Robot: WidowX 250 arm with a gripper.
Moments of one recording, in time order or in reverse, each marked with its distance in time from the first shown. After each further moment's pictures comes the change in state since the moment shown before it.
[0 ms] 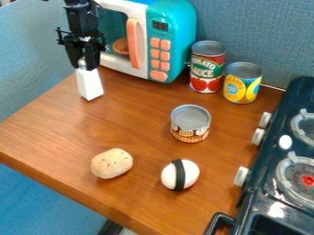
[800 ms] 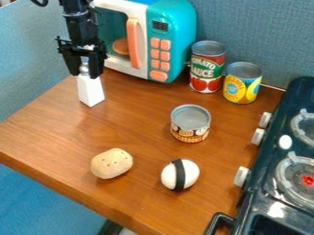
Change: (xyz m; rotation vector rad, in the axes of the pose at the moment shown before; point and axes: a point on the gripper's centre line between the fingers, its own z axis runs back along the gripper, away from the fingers) arm -0.011 -0.008 -0.009 -0.031 -0.011 0.031
